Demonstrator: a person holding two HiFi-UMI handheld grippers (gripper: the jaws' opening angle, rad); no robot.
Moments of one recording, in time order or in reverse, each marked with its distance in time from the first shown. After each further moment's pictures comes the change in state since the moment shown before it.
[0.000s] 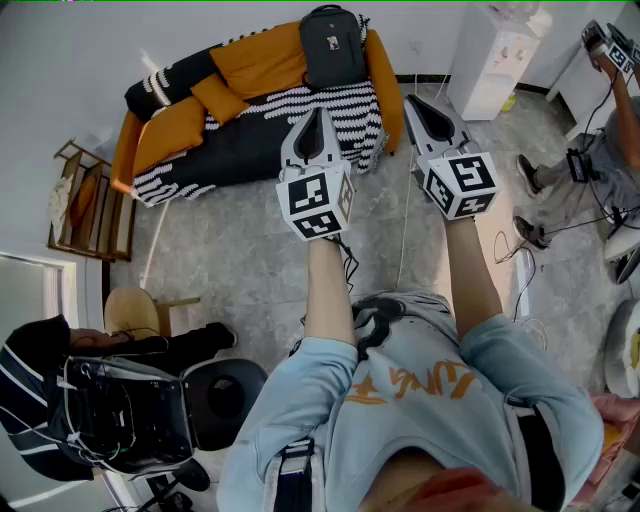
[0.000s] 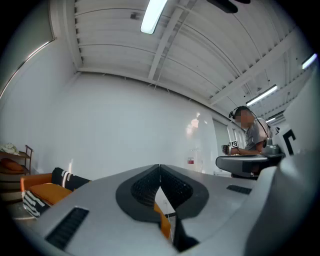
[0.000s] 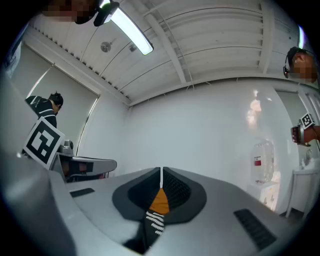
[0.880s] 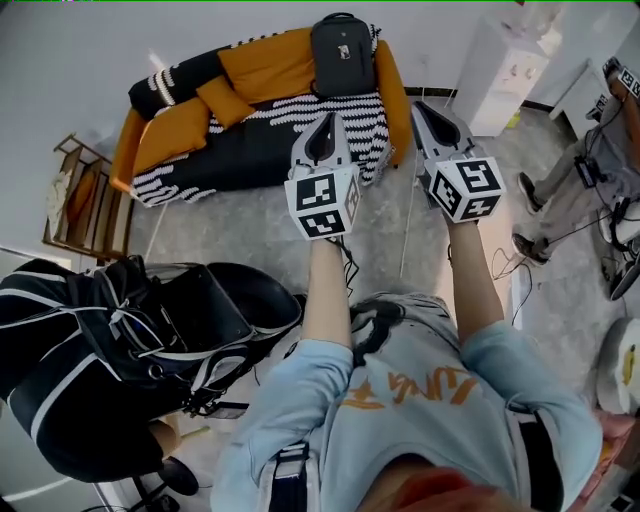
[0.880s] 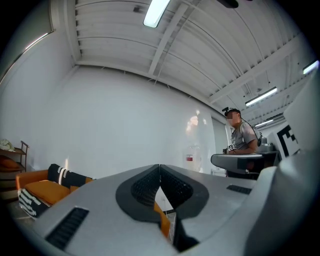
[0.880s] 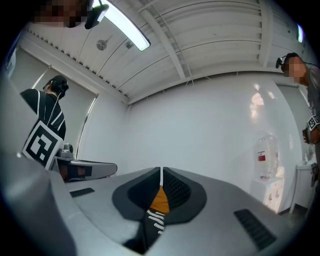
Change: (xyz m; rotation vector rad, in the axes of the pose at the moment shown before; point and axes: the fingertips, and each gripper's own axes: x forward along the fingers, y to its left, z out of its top) left arm 0.020 0.025 -0.014 -0.017 0.042 -0.044; right arm 0.038 0.007 -0.010 0.032 0.030 0.011
